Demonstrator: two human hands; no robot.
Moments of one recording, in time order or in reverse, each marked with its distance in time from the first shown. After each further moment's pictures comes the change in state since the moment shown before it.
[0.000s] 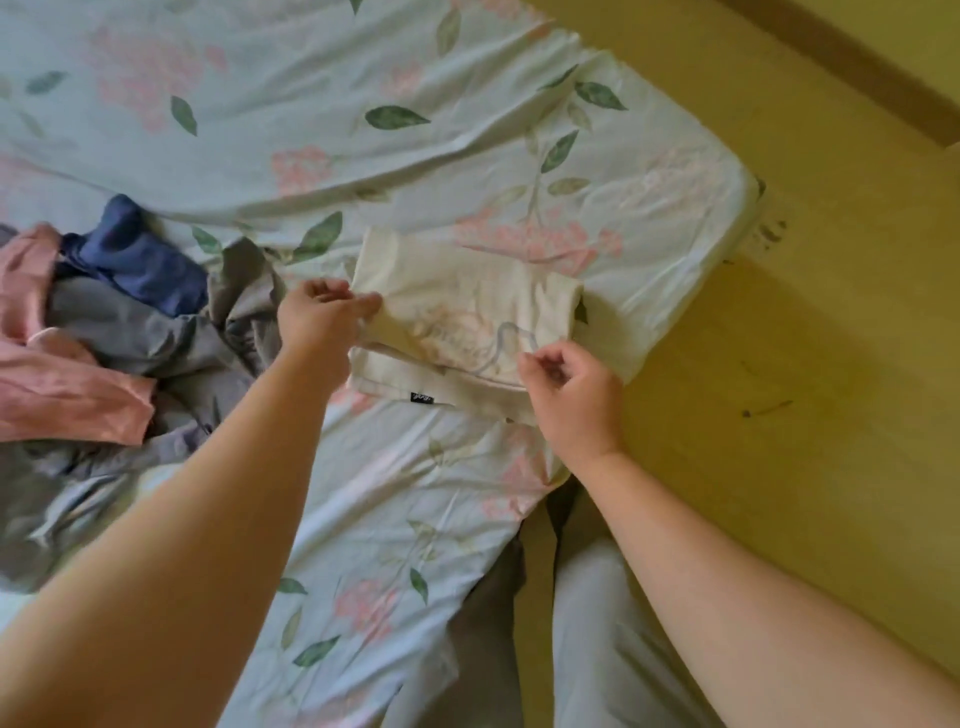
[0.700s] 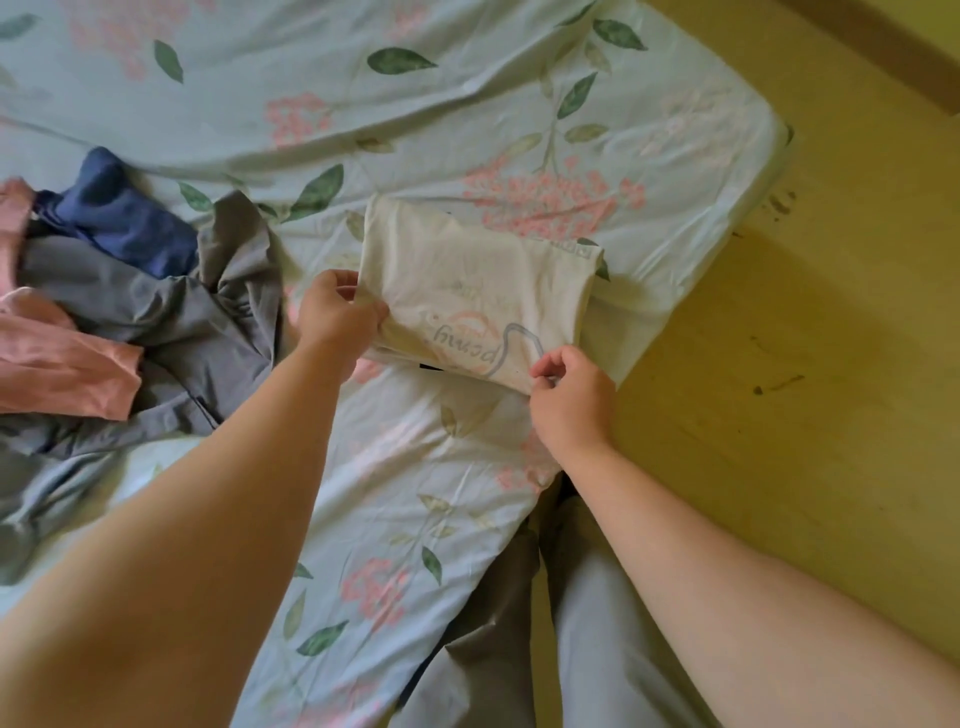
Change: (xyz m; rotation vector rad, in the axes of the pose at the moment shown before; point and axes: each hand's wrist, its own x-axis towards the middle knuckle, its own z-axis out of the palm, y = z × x) left_hand 0.019 -0.060 -0.012 0.348 -0.044 0.045; right_hand -0.029 0.046 0.045 -0.183 0.024 0.212
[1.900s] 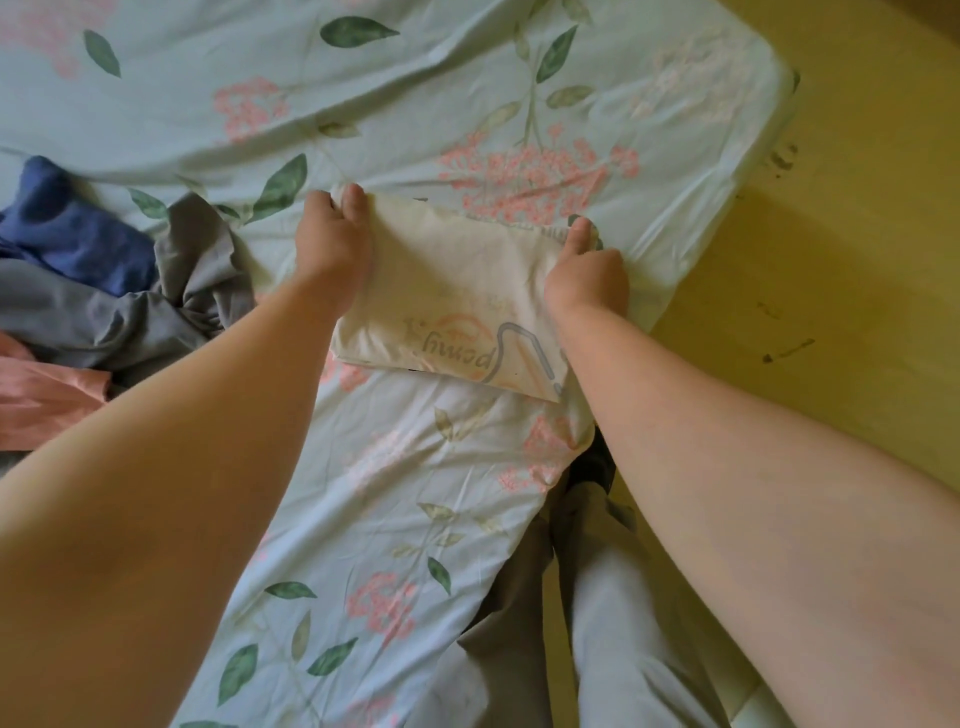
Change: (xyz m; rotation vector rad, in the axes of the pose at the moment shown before) left_hand 0.050 0.048 0.041 0.251 0.047 0.240; right_hand 0.115 -0.046 0.003 0.006 0.227 0.386
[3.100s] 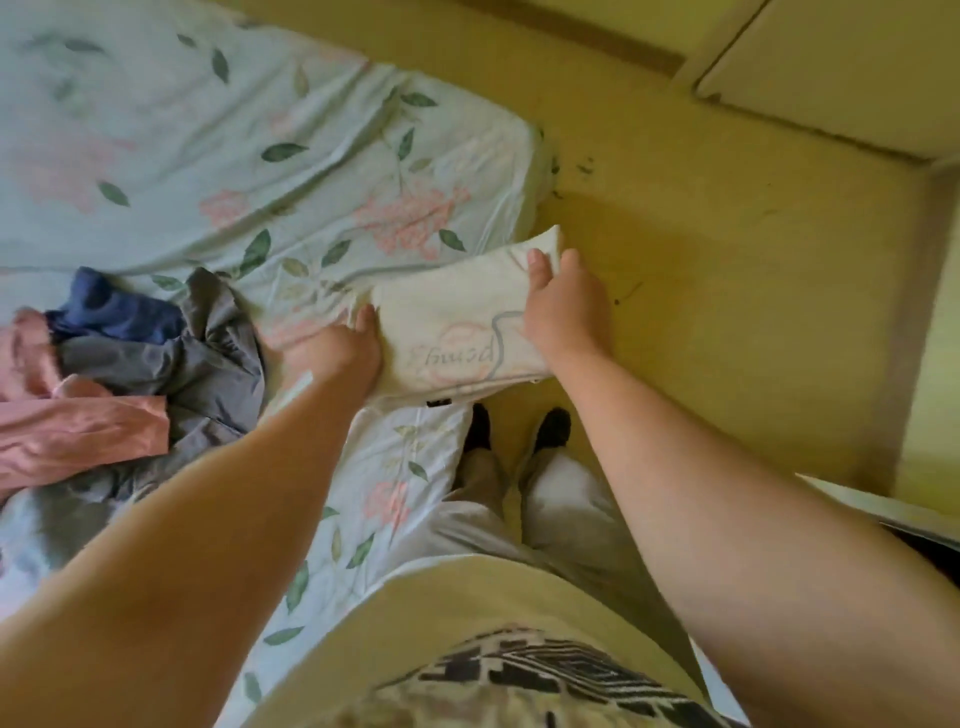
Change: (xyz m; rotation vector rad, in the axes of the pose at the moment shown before) left_hand -0.246 0.054 -0.112 0.436 -0.256 0.042; right_hand -0.230 0.025 -0.263 -0.075 0.163 -0.243
